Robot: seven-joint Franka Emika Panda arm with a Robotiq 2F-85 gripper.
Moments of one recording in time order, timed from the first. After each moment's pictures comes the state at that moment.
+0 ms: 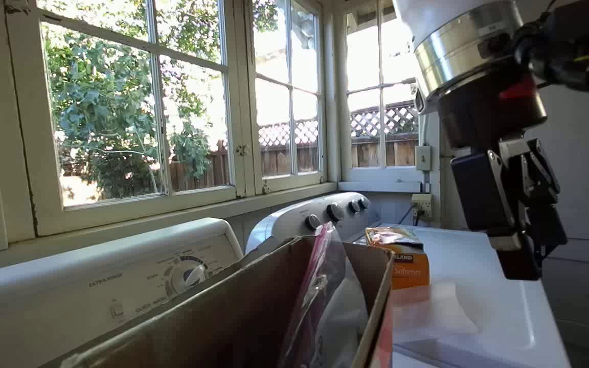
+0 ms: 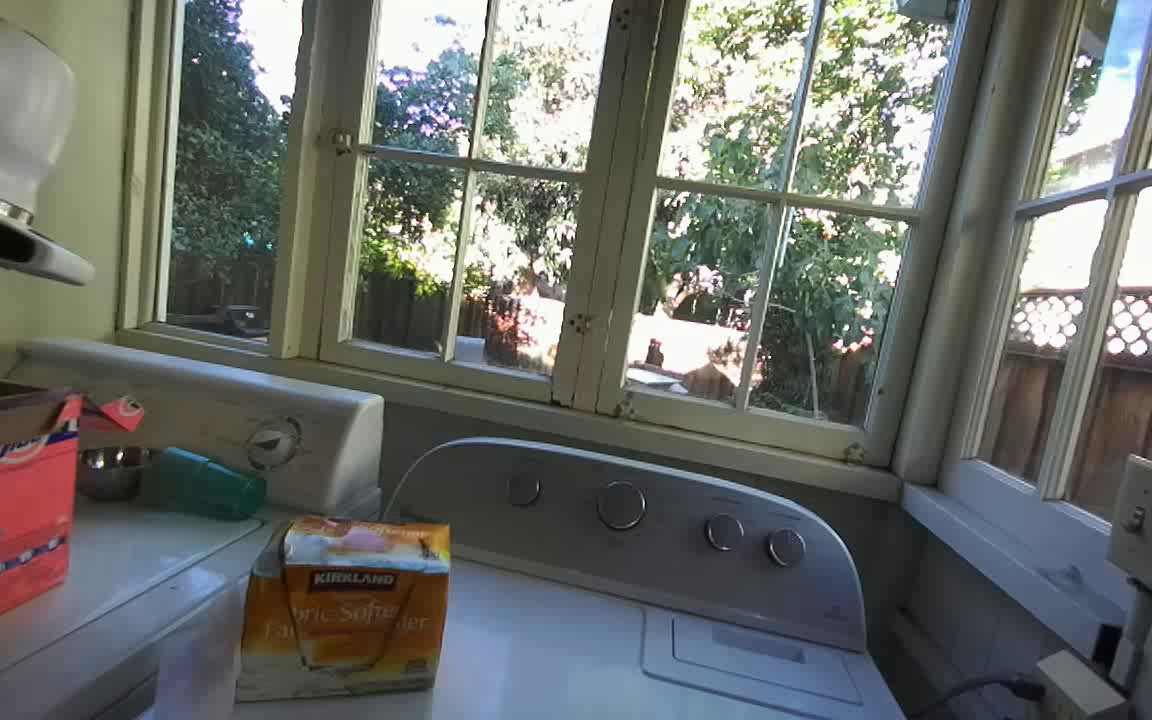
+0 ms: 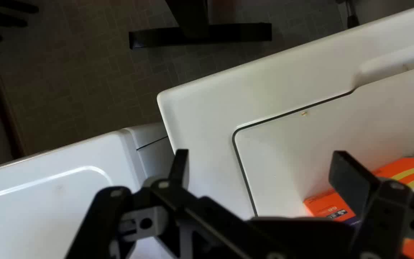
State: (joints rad) arm 0.07 -0.16 0.19 -2.23 0.03 1.80 0.29
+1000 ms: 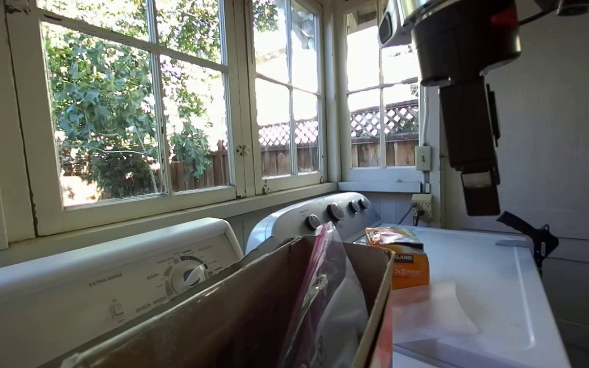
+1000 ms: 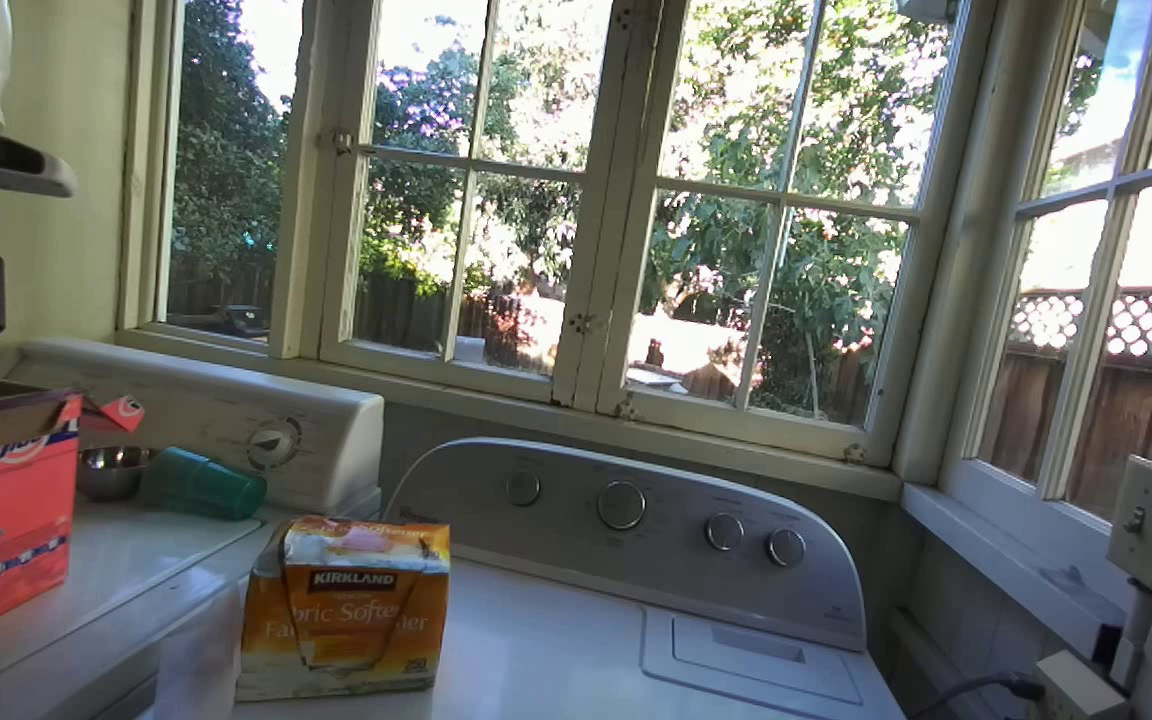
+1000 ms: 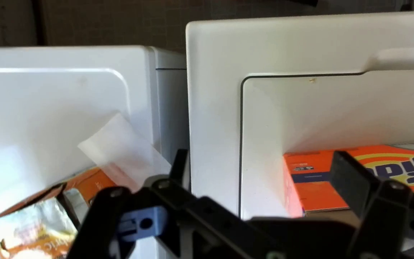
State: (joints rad) arm 0.14 -0.21 0.21 -2.15 -0.13 1.83 0.13
